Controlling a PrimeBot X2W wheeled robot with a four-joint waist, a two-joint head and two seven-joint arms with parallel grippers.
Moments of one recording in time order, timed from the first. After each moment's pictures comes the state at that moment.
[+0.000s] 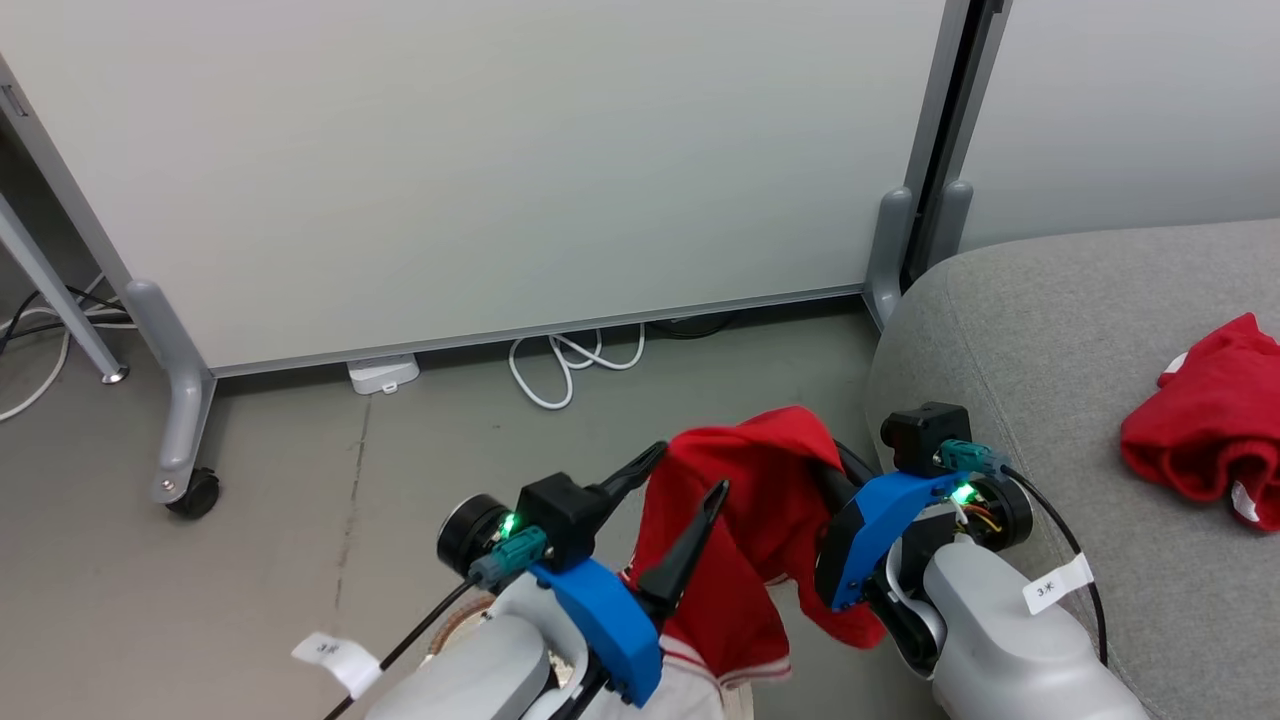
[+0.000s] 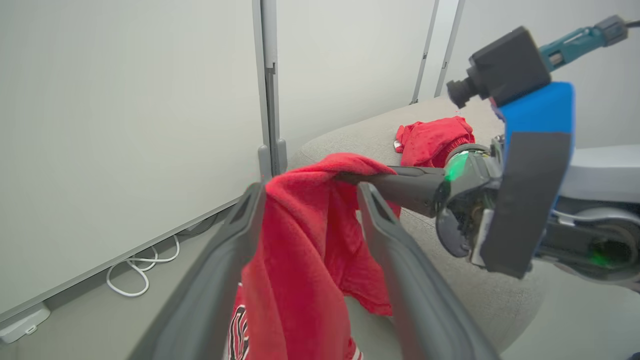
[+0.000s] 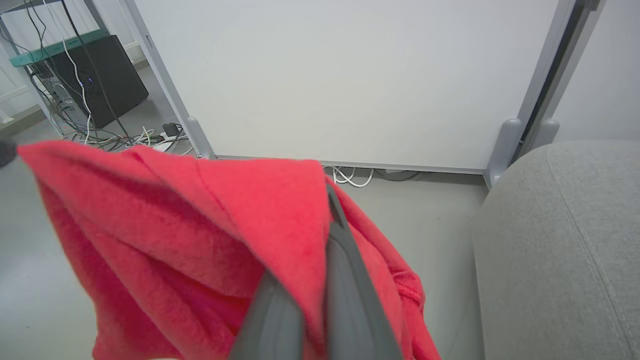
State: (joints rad) left arm -0.55 0.20 -1.04 0.52 -0.76 -0.05 -0.26; right arm -0.64 -0.05 0.51 1.03 0.49 0.13 -0.24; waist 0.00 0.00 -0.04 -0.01
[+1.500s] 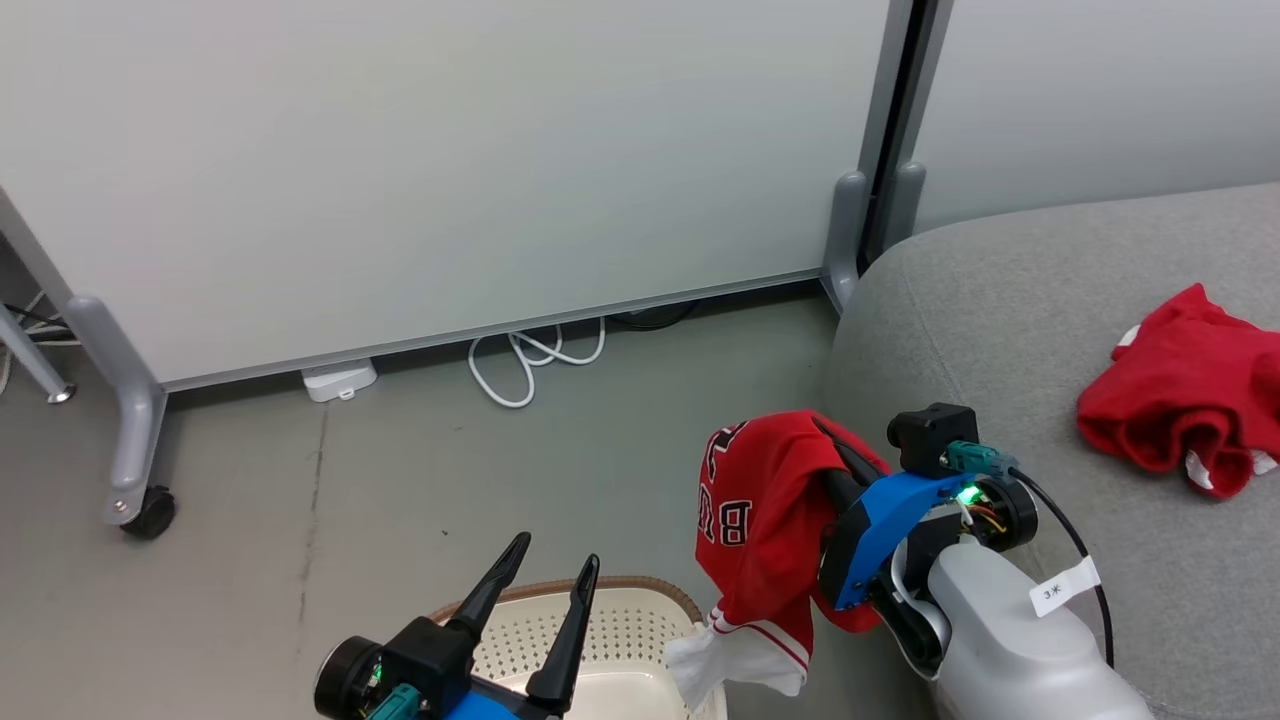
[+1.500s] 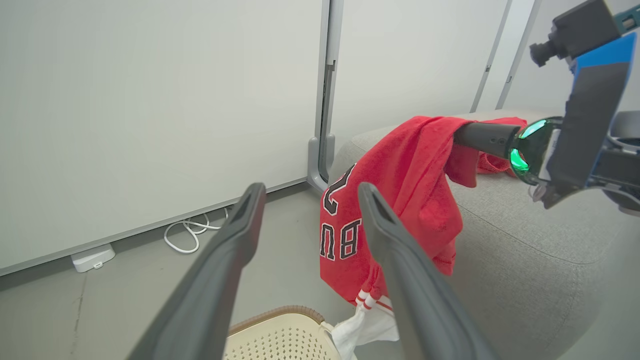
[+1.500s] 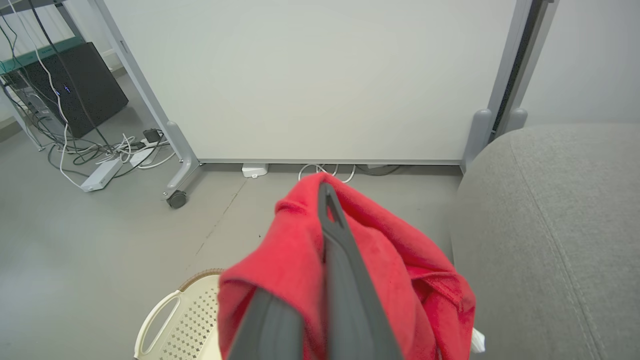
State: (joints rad) left arm -0.07 0.18 -0.51 0.29 -0.34 -0.09 -0.26; right arm -0.64 -0.06 0.53 1.03 0.50 0.13 -0.26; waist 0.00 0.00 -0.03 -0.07
